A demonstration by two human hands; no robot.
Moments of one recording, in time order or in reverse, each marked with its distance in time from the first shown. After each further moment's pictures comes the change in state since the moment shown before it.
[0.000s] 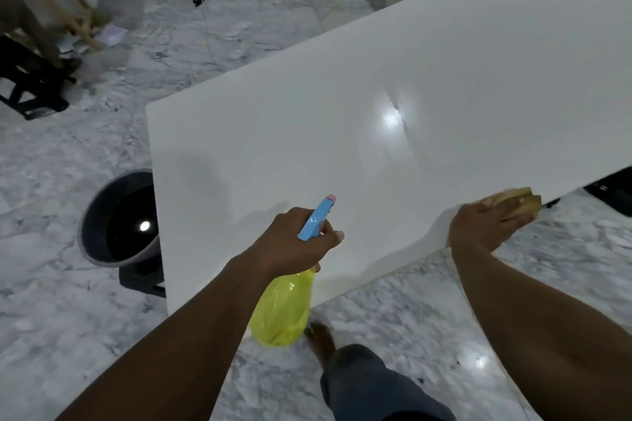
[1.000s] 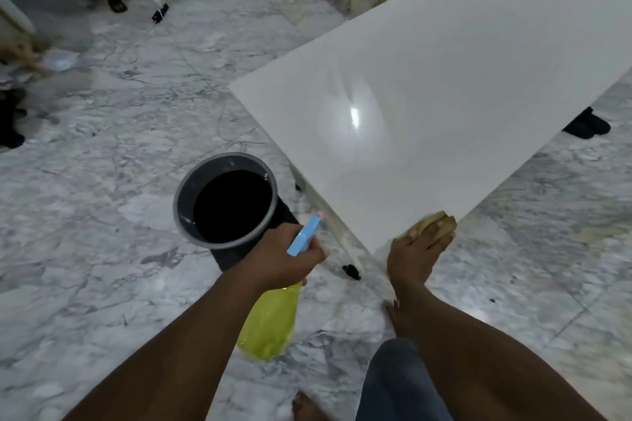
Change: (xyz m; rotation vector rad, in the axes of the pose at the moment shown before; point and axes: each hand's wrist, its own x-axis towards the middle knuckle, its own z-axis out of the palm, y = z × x) left_hand -0.153 -0.357 -0.237 0.108 -0.175 0.167; right_hand -0.541 0.104 0.099 -0.335 -0.062 -0.042
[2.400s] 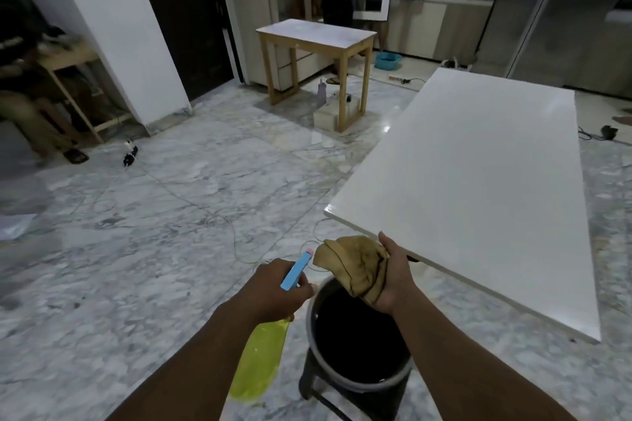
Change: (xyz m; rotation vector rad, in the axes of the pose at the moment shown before) left_hand 0.067 -0.197 -0.457 0.236 -0.047 0.310; right_hand -0.241 -0.423 0.184 1.380 -0.745 0.428
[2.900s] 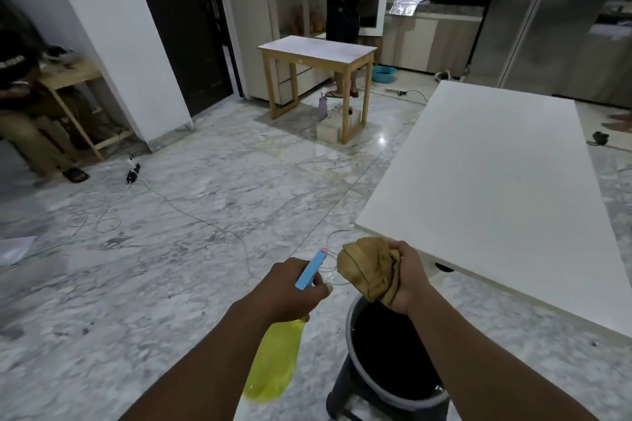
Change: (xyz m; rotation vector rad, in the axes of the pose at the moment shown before) left_hand -0.012 -0.045 -0.080 0.004 -0.037 0.134; right_hand 0.012 0.037 0.072 -0.135 0.076 -0.088
